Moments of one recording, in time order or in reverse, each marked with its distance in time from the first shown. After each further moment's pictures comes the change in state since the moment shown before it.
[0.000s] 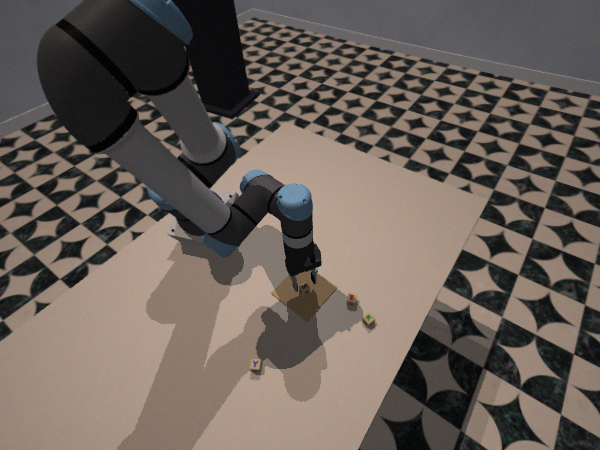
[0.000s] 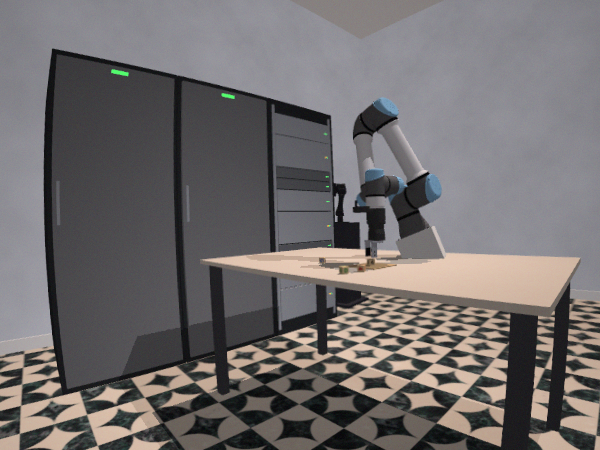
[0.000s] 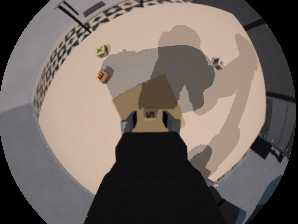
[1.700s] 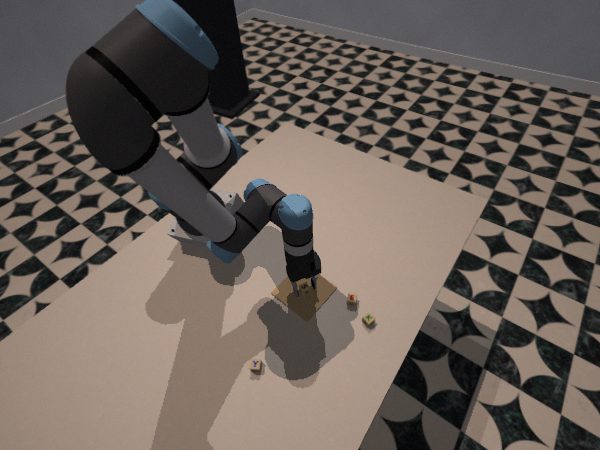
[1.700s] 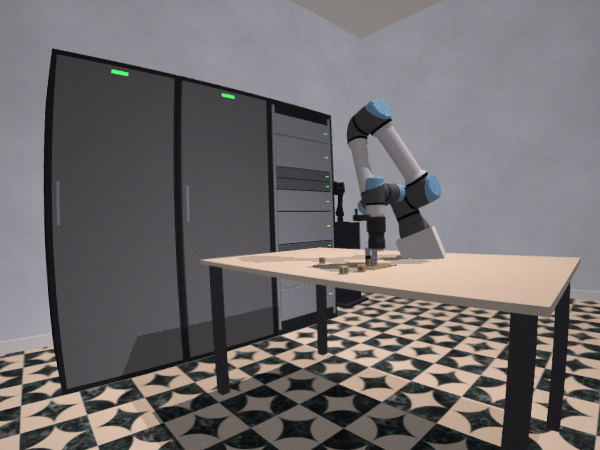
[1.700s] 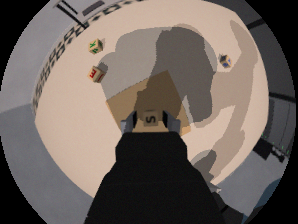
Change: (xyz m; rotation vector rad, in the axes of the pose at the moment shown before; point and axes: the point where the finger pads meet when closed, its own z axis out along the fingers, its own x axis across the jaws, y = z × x) arm 0.000 0.000 0.032 0.000 0.000 0.001
